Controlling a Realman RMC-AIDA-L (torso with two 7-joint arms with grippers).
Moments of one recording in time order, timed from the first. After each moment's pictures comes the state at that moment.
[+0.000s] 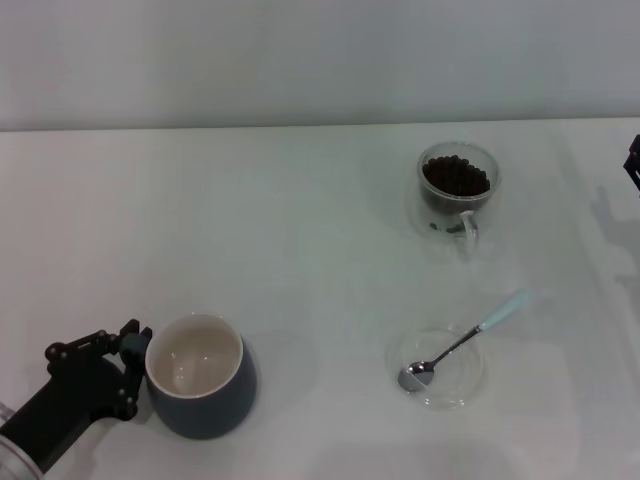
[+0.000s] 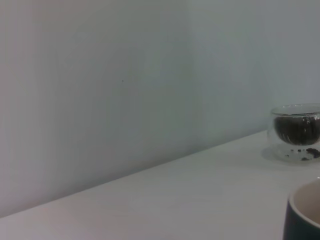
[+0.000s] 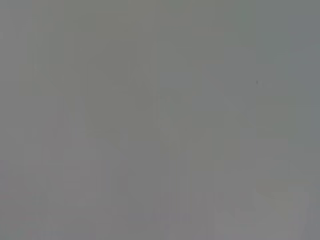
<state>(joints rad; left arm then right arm) -0.31 -2.08 2.85 0.06 -0.80 1.25 -0.19 0.48 2.02 0.00 0.14 -1.16 -1.11 0.12</state>
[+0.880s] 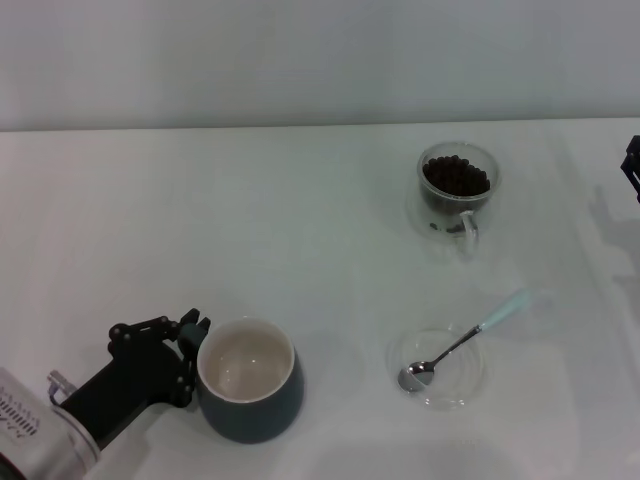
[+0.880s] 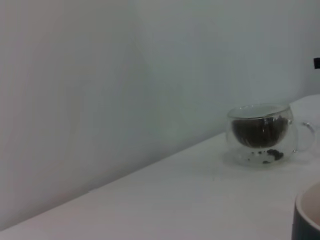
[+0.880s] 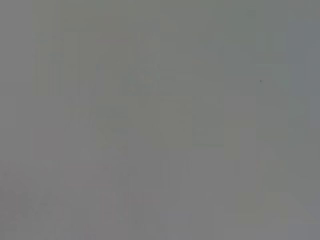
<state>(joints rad) -0.38 -2.09 2.85 0.15 -0.76 1.15 -0.10 0.48 2.02 -0.01 0.14 -1.16 -1.11 0.13</state>
